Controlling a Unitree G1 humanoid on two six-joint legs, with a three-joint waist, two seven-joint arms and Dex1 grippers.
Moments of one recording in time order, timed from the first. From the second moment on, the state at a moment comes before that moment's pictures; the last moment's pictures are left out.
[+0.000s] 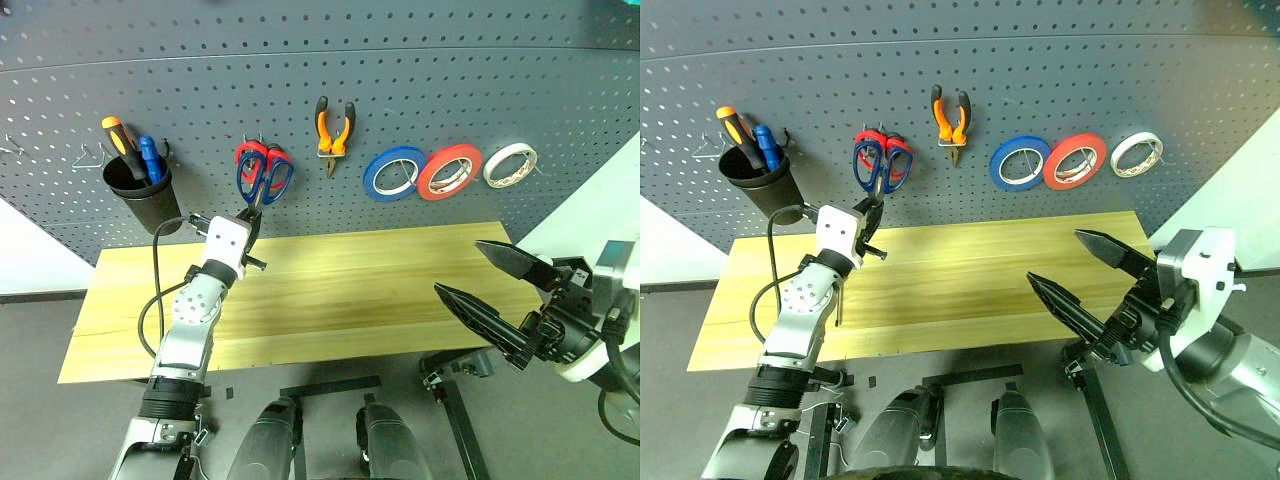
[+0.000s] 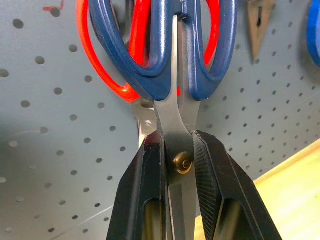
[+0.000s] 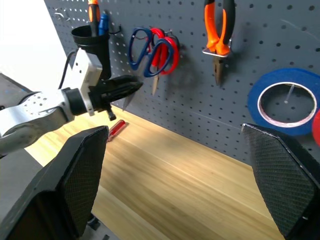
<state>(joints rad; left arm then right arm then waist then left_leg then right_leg) -0.33 0.25 0.01 0.11 0.03 -0.11 -0.23 0.41 -0.90 -0.69 -0.98 1.31 0.56 0.32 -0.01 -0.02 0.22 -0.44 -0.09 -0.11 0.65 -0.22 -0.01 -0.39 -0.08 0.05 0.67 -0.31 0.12</state>
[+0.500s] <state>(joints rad) -0.37 0.25 0.02 0.27 0.06 -0.22 -0.17 0.43 -0.90 -0.74 -0.98 1.35 0.55 0.33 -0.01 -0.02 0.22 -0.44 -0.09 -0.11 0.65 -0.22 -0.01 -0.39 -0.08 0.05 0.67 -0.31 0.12</state>
